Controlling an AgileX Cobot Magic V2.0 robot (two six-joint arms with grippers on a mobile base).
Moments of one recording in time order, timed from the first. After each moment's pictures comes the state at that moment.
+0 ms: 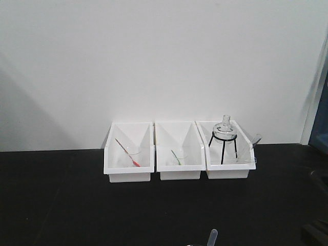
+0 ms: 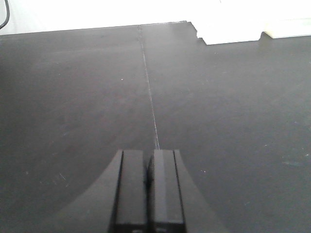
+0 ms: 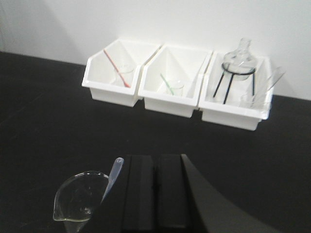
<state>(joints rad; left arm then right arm) -0.07 -0.01 0.03 -0.02 0.01 0.05 0.42 0.61 -0.49 -0.21 0.21 0.20</state>
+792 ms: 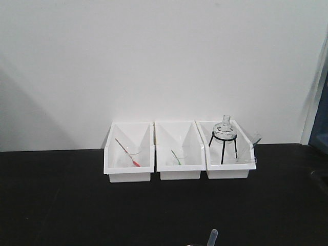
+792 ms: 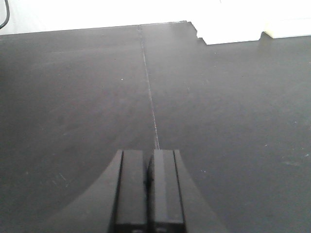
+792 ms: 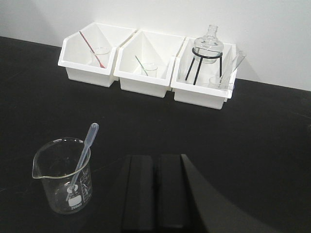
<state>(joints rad) -0.07 -0.01 0.03 -0.02 0.01 0.05 0.42 0.40 -0.49 -0.27 0.48 0.19</state>
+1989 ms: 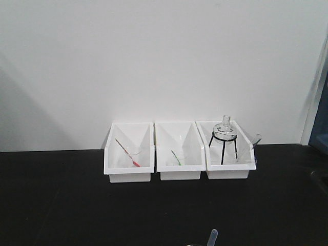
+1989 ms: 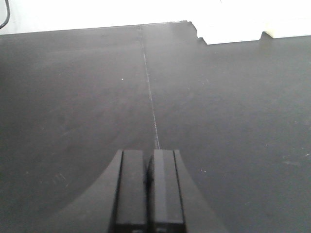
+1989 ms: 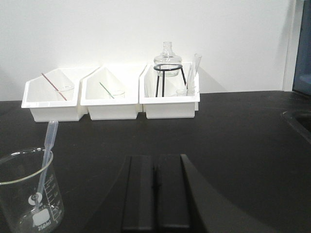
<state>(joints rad) -0.07 -0.01 0.03 -0.02 0.01 0.05 0.16 -0.01 0.03 -0.13 0.11 0.19</state>
